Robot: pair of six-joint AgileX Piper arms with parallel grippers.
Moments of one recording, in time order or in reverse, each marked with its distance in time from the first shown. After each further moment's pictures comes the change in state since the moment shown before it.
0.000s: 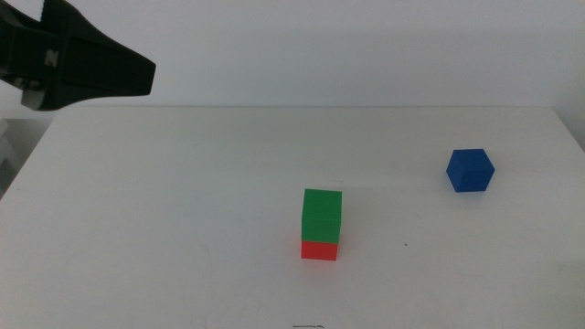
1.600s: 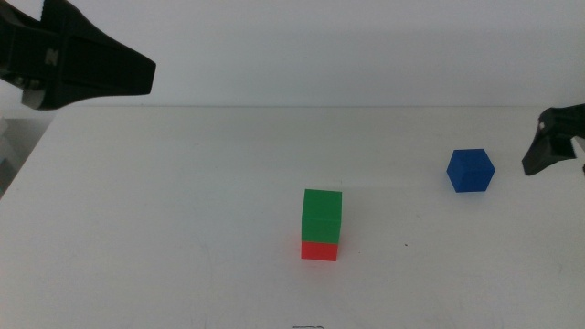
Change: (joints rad) left arm 0.000 0.000 0.000 -0.003 -0.001 0.000; right arm 0.000 1.528 -1.376 0.350 0.946 -0.126
